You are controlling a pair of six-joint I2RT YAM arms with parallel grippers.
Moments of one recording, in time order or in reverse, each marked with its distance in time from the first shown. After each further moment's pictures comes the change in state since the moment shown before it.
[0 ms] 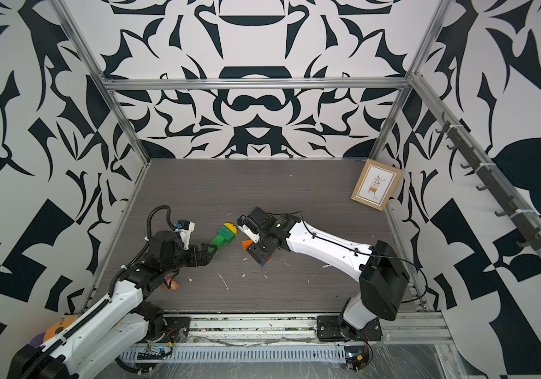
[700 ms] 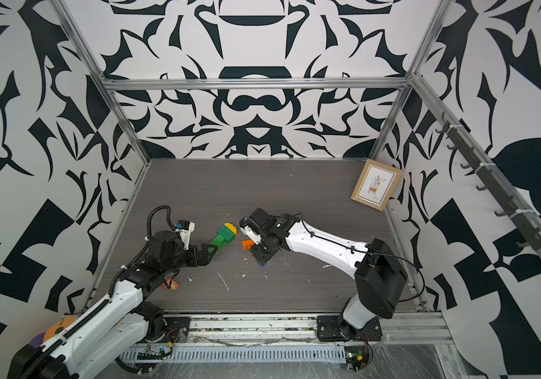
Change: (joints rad) left arm 0.000 0.001 0.000 0.000 0.000 0.000; right arm -0.013 0.018 -0.031 0.015 -0.060 0.023
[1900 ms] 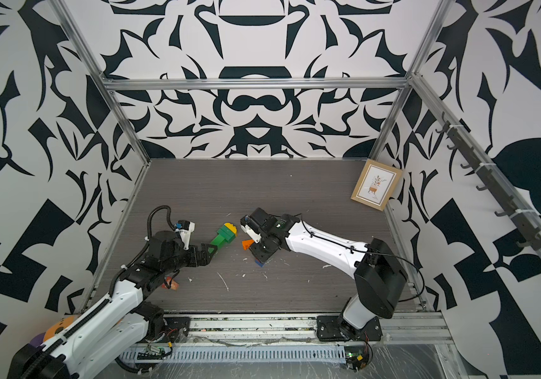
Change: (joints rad) left arm 0.000 0.003 0.000 0.000 0.000 0.000; right arm 0.002 0.013 -0.023 0.039 0.009 0.083
